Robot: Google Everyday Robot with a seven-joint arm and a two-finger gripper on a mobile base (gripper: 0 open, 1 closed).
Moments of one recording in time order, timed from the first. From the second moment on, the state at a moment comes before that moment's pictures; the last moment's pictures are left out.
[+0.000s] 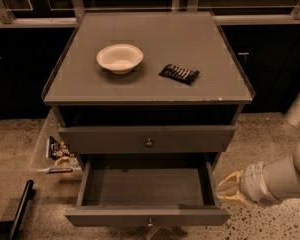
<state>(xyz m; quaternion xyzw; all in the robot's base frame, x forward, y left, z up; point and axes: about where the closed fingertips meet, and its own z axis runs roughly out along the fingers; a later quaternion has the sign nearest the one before) 0.384 -0.218 0.654 -0.57 0.77 0.15 0.24</state>
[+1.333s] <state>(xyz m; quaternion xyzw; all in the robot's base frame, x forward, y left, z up) 0.389 -0.186 0.579 -0.55 0.76 0.22 0.27</state>
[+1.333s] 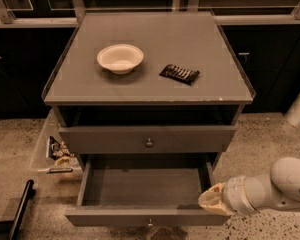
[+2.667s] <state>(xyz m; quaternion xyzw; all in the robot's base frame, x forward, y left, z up) 0.365 -0.146 0.476 -0.55 0.74 0.27 0.27</state>
